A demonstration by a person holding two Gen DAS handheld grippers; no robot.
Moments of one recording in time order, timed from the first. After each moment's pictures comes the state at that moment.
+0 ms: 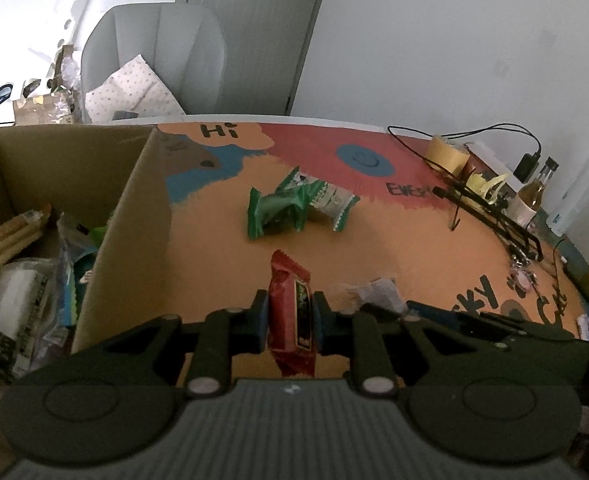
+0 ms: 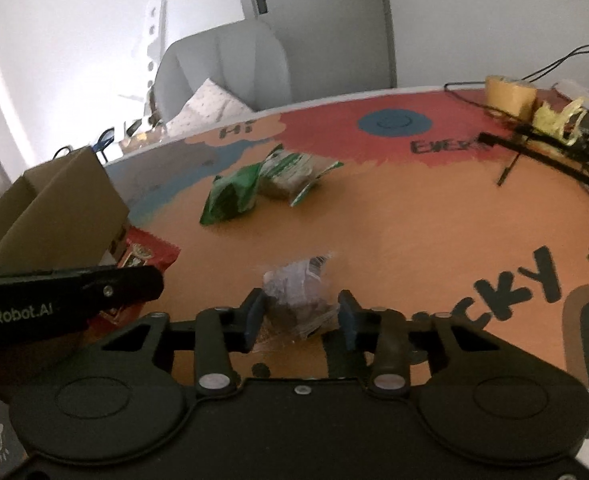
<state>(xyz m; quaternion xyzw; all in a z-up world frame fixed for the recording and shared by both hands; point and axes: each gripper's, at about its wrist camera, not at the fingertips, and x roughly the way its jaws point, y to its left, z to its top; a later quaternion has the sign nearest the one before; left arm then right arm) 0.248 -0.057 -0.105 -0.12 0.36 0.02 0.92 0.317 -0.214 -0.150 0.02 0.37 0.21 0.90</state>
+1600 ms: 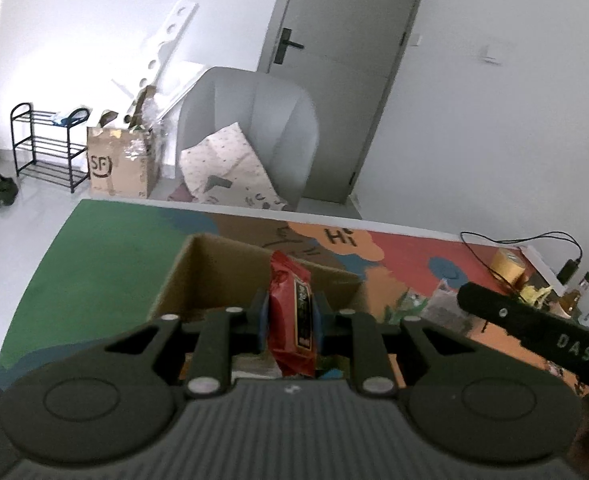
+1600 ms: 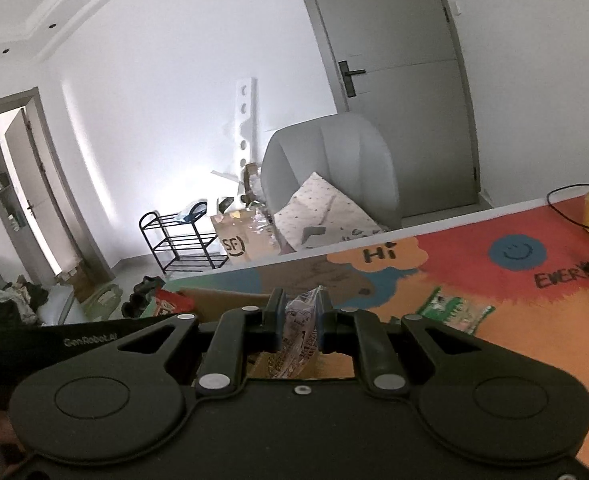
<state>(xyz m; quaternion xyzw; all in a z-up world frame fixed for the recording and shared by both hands) 0.199 0.076 -0.037 -0.16 0.28 0.11 0.94 0.294 -0.138 -0.045 0.08 0.26 0.33 0.91</state>
